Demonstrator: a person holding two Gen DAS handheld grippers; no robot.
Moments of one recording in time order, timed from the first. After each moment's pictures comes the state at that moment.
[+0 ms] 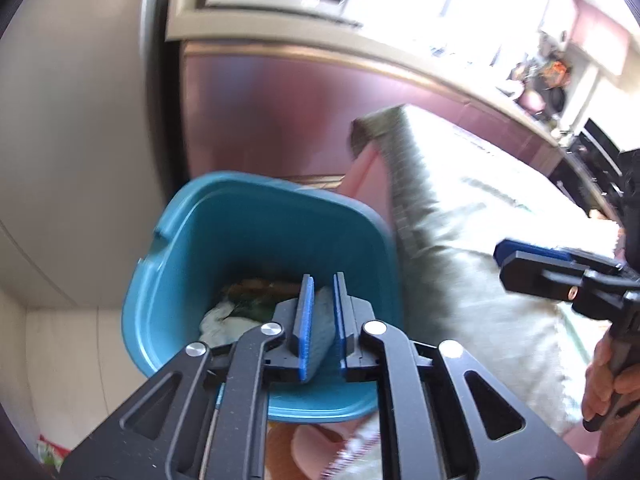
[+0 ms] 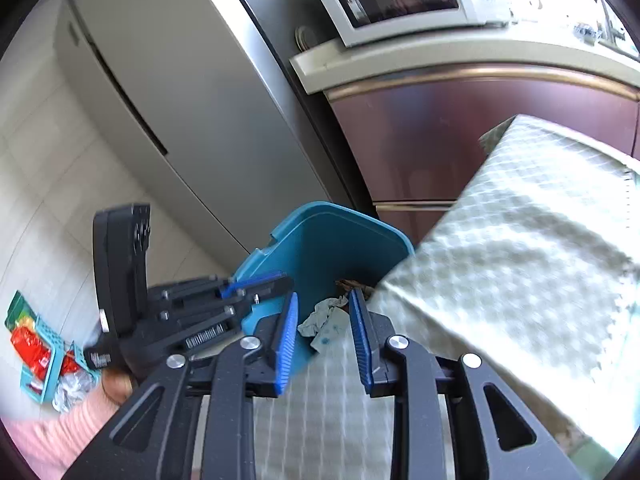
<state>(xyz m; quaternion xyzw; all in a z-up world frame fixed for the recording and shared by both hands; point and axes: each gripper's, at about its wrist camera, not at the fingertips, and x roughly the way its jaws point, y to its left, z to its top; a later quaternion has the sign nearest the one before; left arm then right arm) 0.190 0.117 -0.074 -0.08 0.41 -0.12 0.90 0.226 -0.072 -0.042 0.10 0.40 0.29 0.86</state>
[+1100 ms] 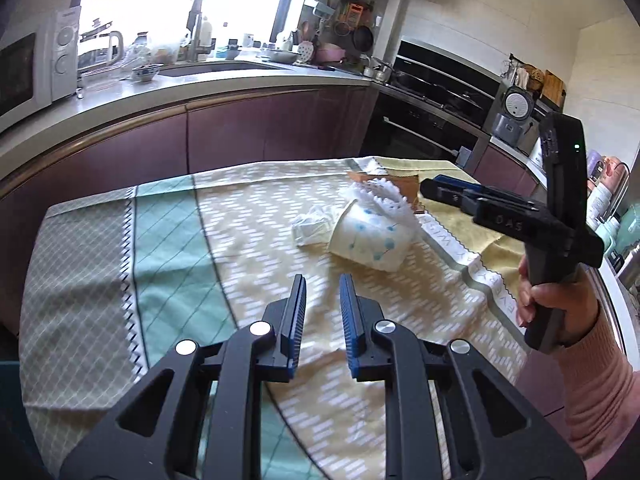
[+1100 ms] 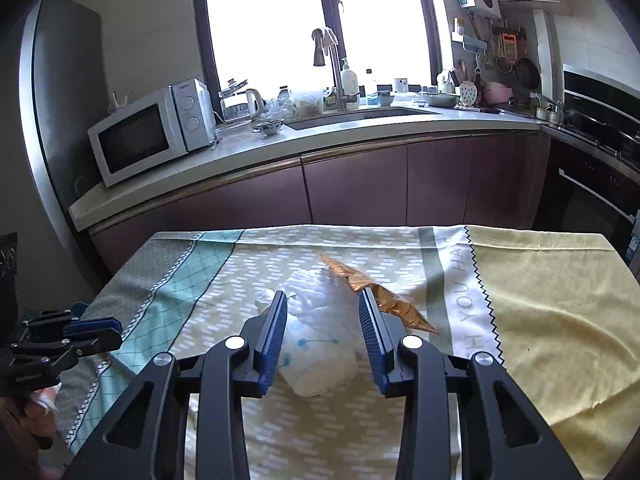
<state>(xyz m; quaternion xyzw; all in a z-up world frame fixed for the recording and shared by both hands) 0.157 -0.253 0.008 0.04 0.34 -0.43 0.84 0.102 -0.428 -0.005 0.09 0.28 -0.10 0.95</state>
